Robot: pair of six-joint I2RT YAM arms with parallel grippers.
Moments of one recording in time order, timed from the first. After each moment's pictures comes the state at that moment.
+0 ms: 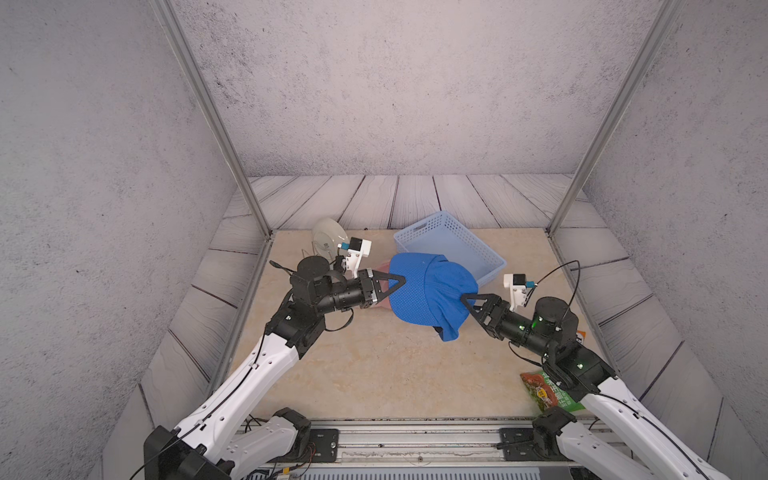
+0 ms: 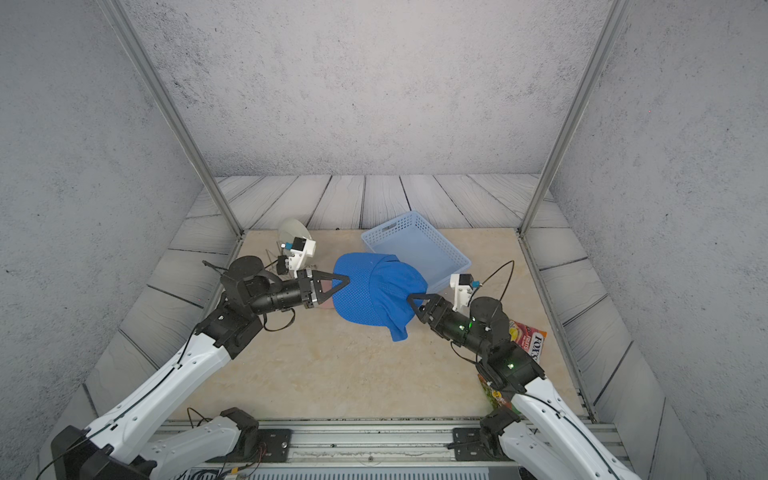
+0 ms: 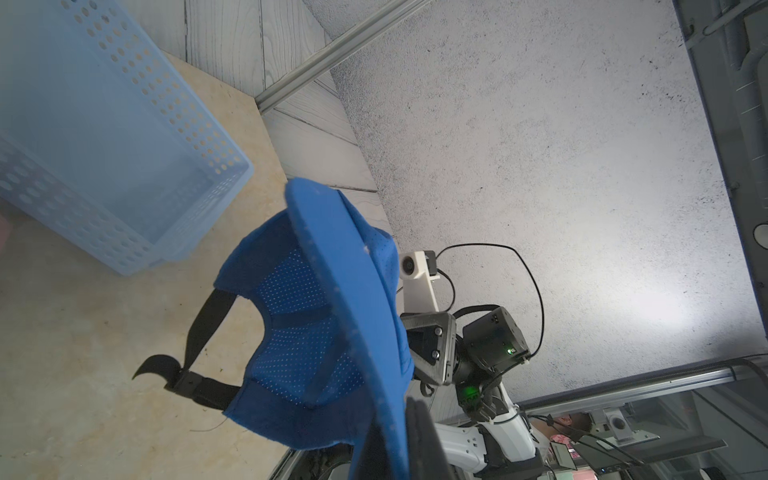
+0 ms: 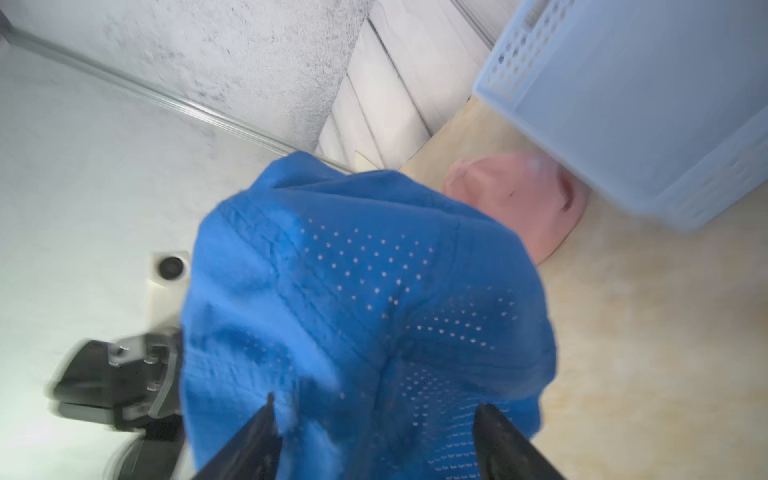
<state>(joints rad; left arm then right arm) -0.49 1.05 0.94 0.05 0.78 -1.07 0.51 0.74 0.66 -0.13 -0.37 1.10</state>
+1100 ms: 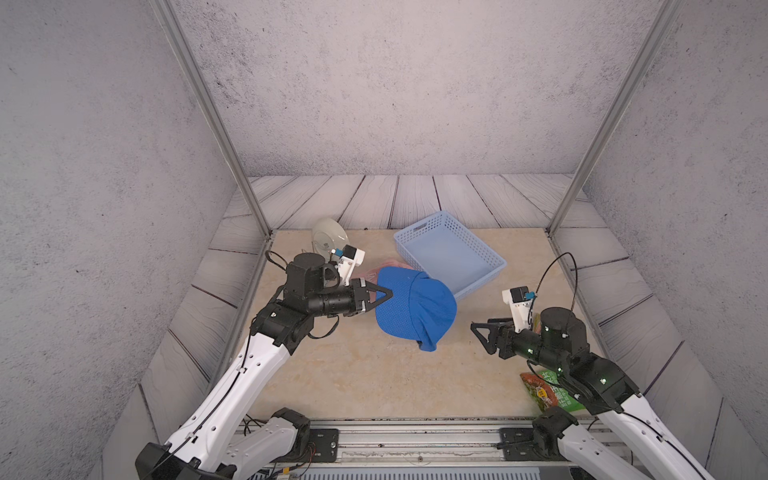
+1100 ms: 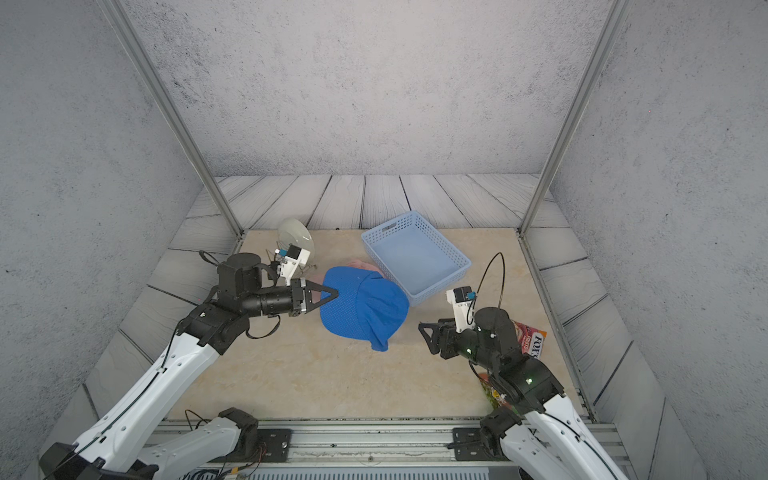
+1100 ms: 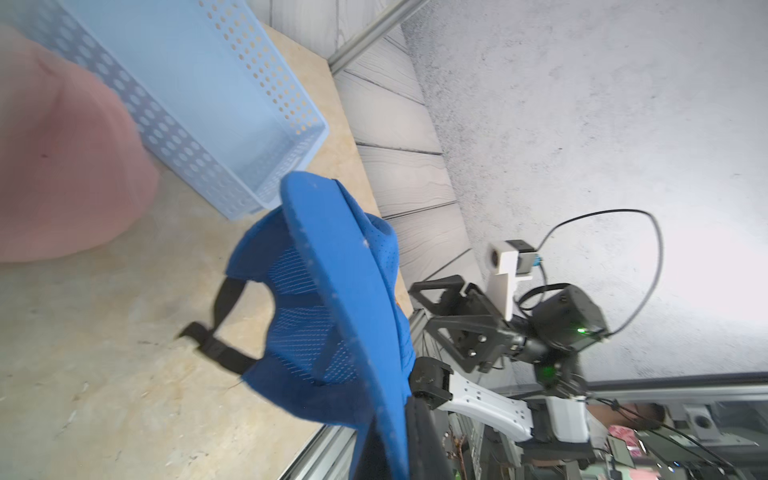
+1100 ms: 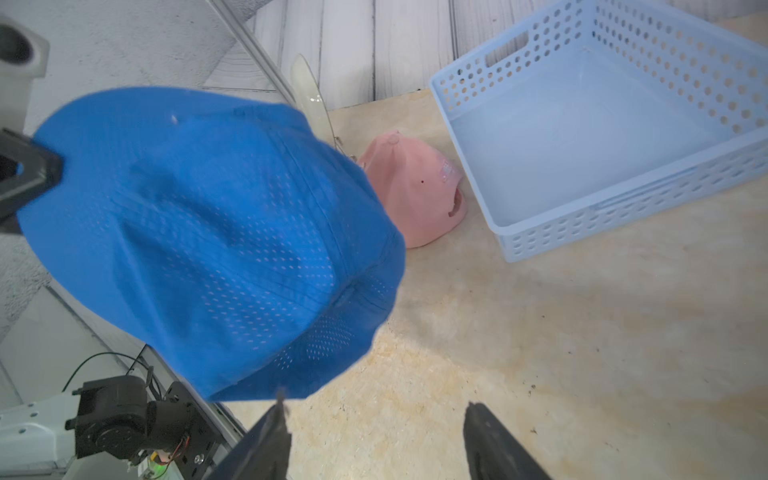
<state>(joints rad) -0.41 1.04 1.04 -0.38 0.85 -0.81 0.52 0.59 0.64 -0.52 -0.28 0.40</state>
